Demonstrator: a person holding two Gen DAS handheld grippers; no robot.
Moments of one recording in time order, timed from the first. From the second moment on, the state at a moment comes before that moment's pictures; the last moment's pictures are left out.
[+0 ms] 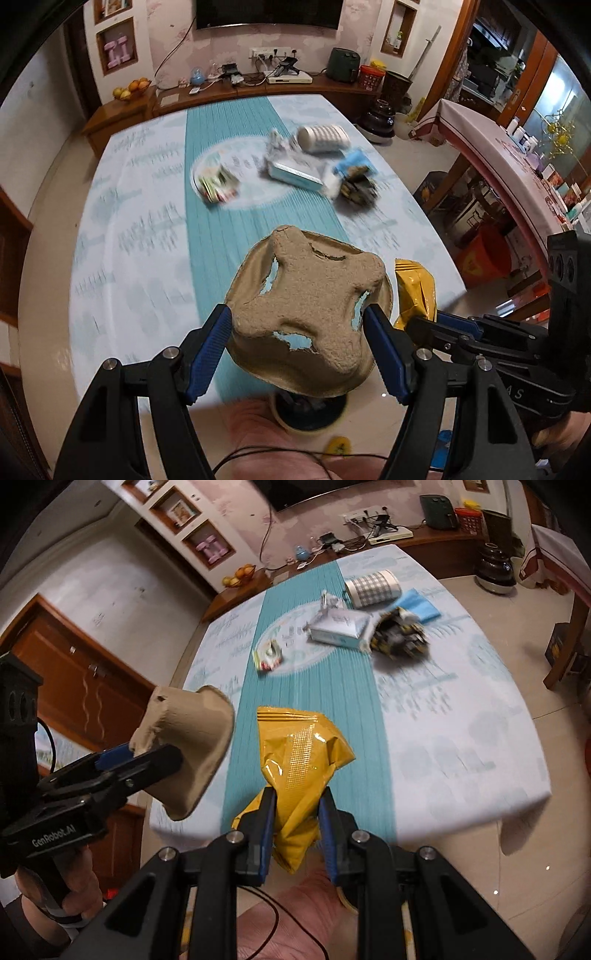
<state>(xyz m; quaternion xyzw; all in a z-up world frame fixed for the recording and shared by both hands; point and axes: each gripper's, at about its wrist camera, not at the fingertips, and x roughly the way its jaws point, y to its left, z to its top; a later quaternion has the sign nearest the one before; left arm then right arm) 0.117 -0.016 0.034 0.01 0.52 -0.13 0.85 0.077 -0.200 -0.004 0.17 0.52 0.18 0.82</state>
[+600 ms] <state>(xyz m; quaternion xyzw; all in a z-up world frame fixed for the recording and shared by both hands) -0.008 -0.064 -0.025 0.03 0.59 -0.09 0.80 -0.044 -0.251 -0.066 0.21 0.57 0.17 0.77</state>
